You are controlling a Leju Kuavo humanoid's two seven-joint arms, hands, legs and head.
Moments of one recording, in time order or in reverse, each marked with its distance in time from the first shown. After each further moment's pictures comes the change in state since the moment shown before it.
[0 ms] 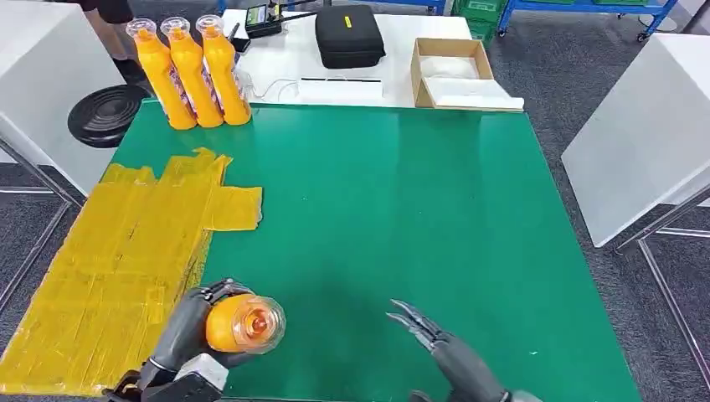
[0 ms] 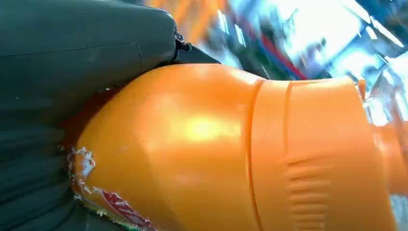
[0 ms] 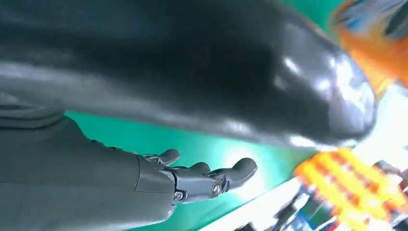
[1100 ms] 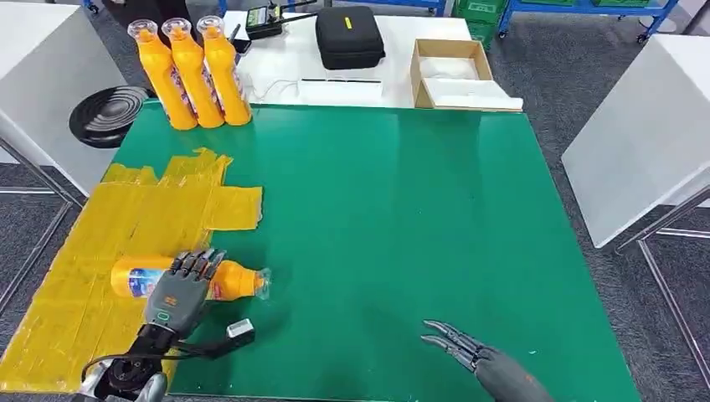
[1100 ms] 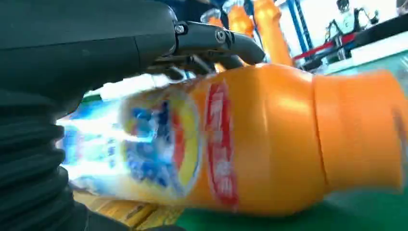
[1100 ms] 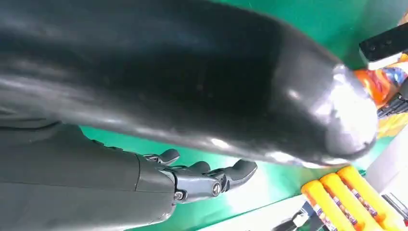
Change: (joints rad) left arm -0.277 0.138 -0.033 0.544 -0.748 0.181 0.310; right arm 0.066 -0.195 -0.109 -0.093 -0.053 0.107 -0.038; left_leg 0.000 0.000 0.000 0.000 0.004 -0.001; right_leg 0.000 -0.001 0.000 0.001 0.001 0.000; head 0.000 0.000
